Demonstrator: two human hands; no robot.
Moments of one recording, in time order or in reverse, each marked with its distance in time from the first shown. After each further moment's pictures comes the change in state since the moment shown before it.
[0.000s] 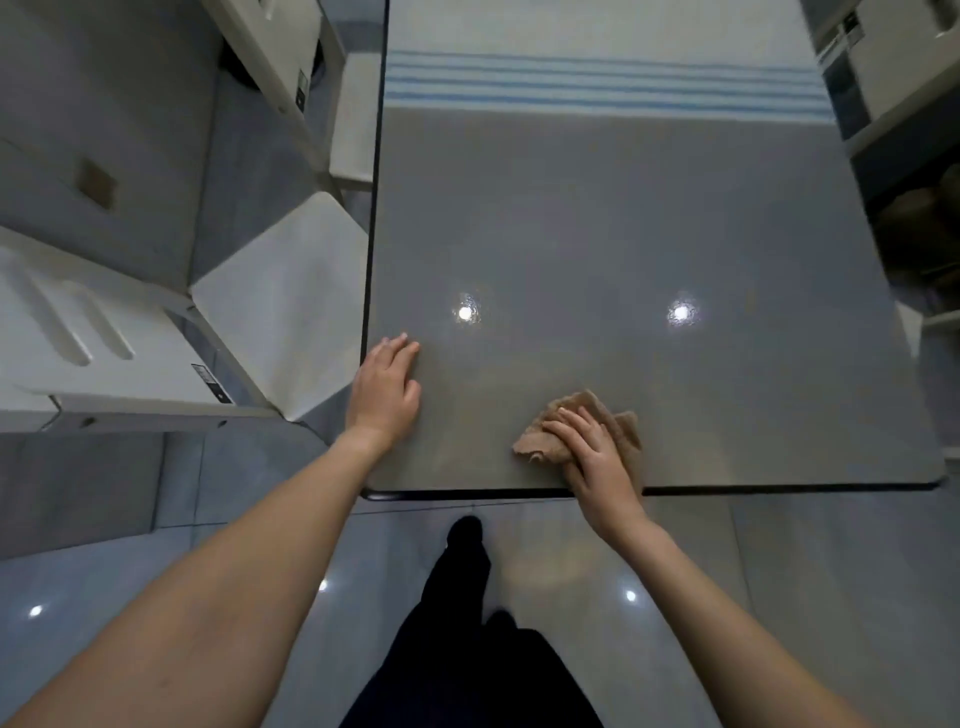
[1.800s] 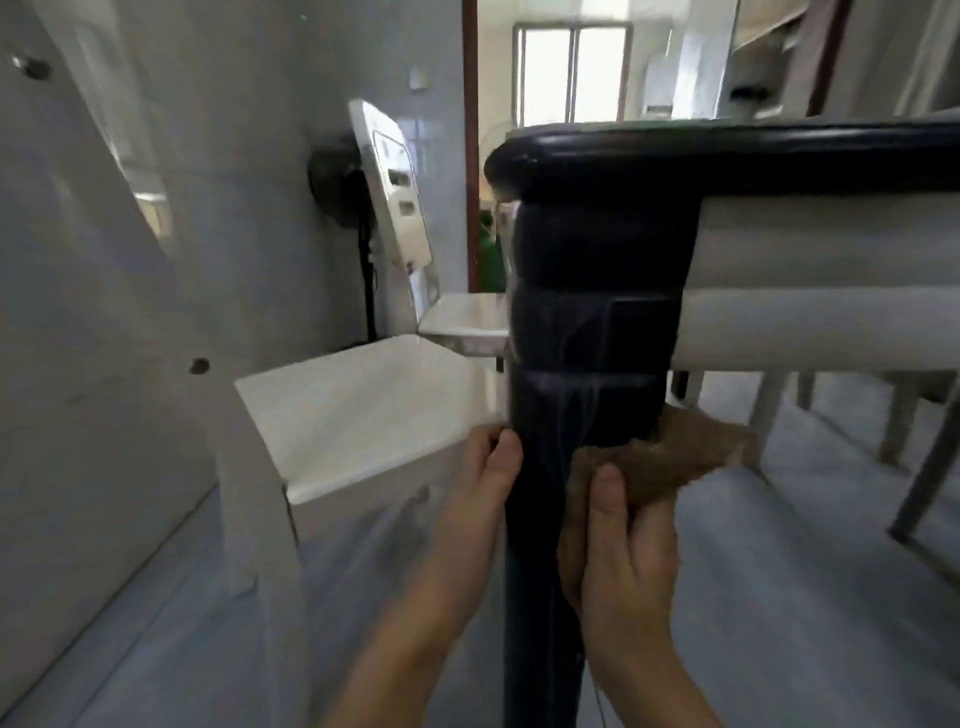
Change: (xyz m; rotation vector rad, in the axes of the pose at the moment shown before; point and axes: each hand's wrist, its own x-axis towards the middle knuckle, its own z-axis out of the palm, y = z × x) left_hand -0.035 -0.203 0.268 -1.126 0.253 0.571; right_hand 0.079 0.055 0.406 0.986 0.786 -0.245
